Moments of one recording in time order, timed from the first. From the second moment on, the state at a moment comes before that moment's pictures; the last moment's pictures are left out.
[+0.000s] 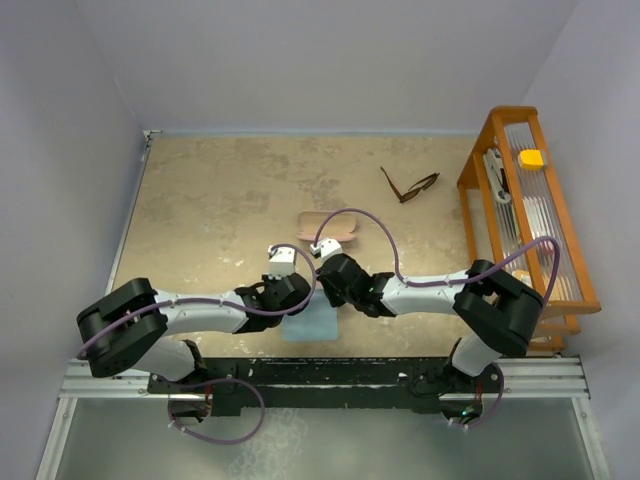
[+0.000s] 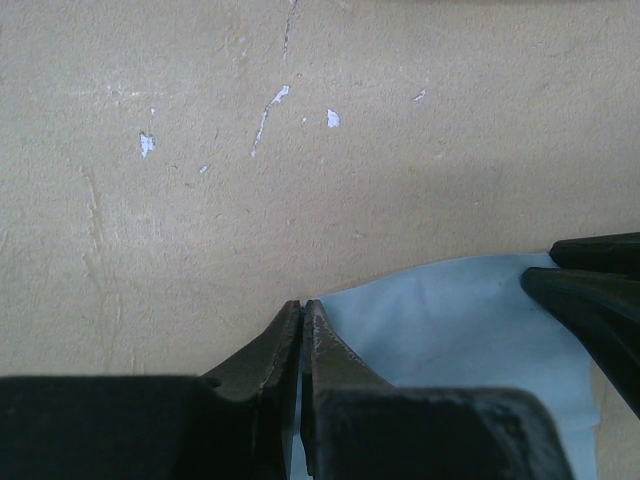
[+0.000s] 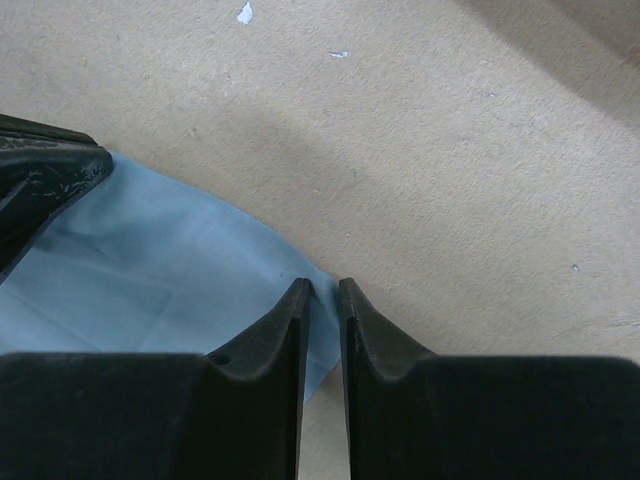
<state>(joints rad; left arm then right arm) -1.04 1.40 0.53 -0.06 -0.61 -0.81 1.01 1.60 0.72 0.05 0.26 0.33</state>
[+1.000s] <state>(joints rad) -1.09 1.33 0.54 -0.12 -0.65 -0.80 1.04 1.53 0.72 0.03 0.25 0.31</state>
